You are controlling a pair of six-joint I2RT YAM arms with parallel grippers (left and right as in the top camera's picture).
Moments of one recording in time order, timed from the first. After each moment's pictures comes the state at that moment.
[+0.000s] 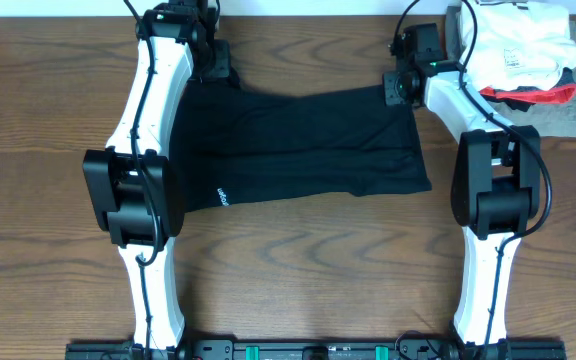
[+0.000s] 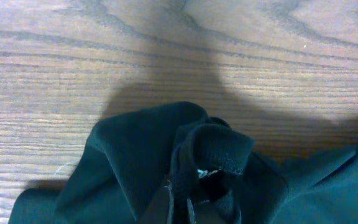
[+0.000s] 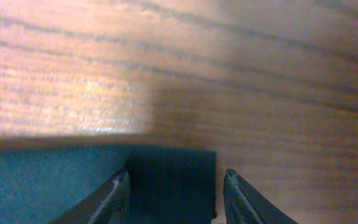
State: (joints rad) left arm -0.11 2.26 2.14 -1.04 0.01 -0.12; right arm 0.12 2.35 1.79 -0.49 0.02 0.02
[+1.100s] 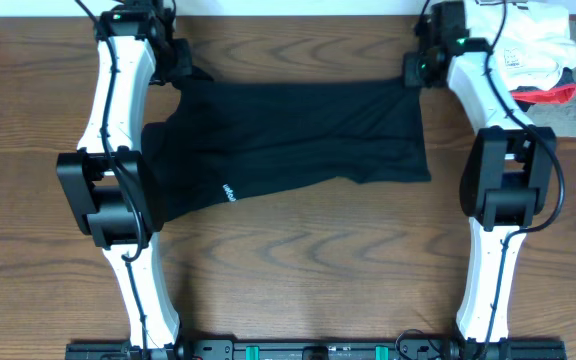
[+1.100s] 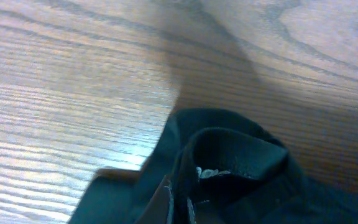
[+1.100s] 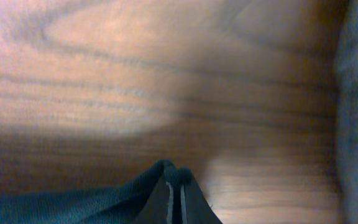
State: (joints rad) left arm 0.02 2.26 2.14 -1.06 -0.01 -0.12; right arm 0.03 2.42 2.05 -0.71 -0.07 0.05
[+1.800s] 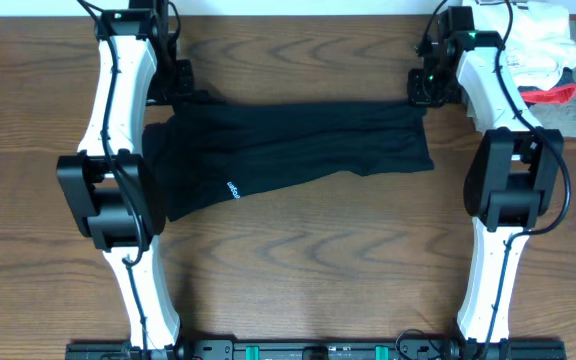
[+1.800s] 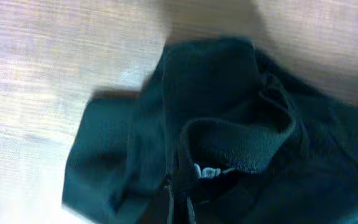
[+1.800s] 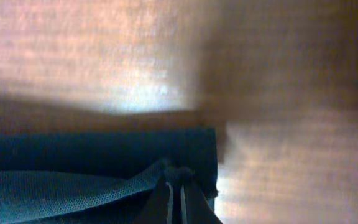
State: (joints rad) left arm 0.01 2.23 2.14 -1.34 -0.01 -0.12; right arm 0.01 2.40 2.08 -1.05 -0.15 0.03
